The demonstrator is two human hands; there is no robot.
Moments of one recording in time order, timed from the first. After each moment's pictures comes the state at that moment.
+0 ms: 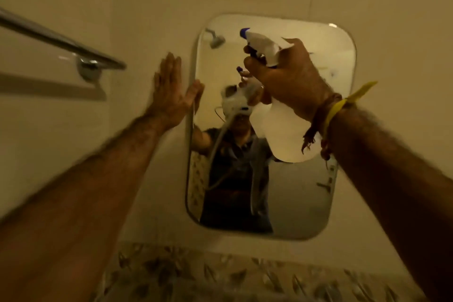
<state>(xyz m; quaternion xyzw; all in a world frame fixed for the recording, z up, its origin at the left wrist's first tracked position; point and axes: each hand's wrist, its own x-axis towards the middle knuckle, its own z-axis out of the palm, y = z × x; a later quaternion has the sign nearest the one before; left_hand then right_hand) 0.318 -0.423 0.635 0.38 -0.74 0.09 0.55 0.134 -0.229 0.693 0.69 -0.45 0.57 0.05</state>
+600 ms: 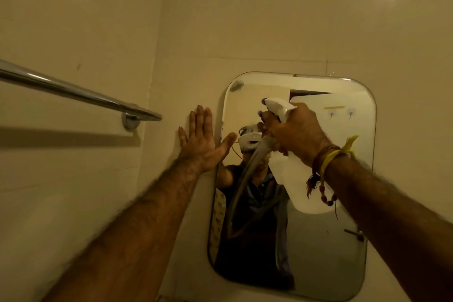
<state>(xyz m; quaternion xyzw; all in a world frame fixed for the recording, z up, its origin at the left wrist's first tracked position) 0.309 -0.415 0.644 0.50 -0.75 0.09 0.43 0.141 -0.269 0.701 0.62 -0.53 0.57 0.05</state>
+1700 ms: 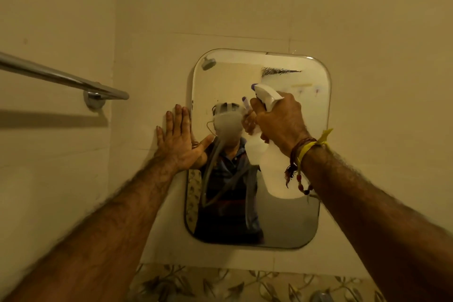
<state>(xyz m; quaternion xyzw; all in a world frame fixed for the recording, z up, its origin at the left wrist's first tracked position) 0.298 -0.401 0.601 0.51 -0.78 0.07 0.35 0.121 -0.240 0.670 0.57 -0.55 0.60 0.09</state>
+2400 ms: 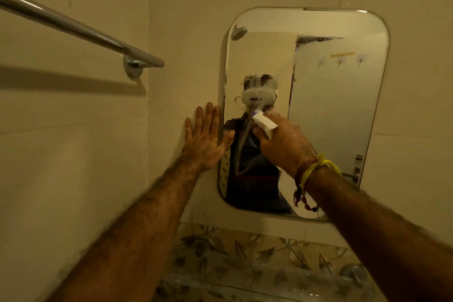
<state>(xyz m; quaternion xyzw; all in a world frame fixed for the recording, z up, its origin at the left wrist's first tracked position) 0.317 -0.415 0.524 0.49 -0.79 0.13 0.33 0.146 -0.280 0.575 0.67 -0.61 0.42 0.11</state>
